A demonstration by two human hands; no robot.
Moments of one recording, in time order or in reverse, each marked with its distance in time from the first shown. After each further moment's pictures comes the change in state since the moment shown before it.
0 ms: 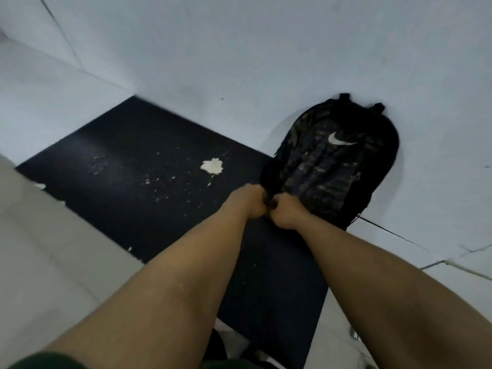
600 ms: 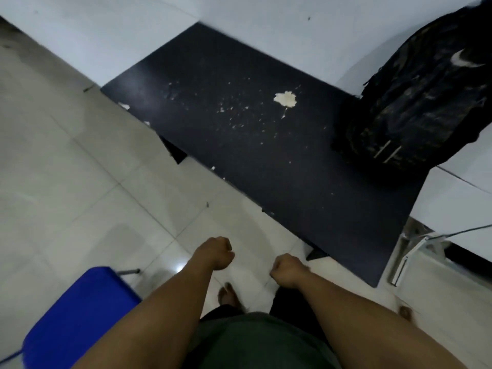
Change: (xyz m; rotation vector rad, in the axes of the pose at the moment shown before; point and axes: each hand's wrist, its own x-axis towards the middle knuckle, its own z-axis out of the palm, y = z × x) left_hand -0.303 -0.248 0.203 -0.177 -0.306 -0.449; right_hand -0.183 -0.027 0.335 -0.133 -0.539 0.196
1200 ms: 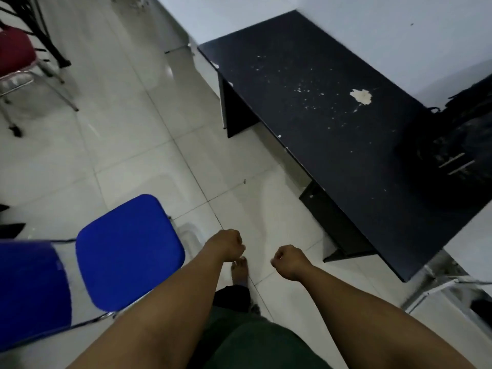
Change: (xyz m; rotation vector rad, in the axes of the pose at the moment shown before) left_hand -0.124 -0.084 0.090 -0.287 0.084 -0.116; right_hand -0.061 -0.045 0.108 -0.136 0.056 -0.147
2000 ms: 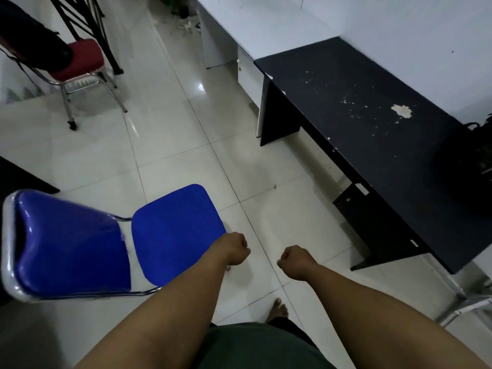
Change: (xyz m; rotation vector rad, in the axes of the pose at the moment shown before) left_hand -0.115 -0.161 0.014 -0.101 0.078 -0.044; right_hand -0.079 -0.107 0.124 -0.137 0.025 -0.069
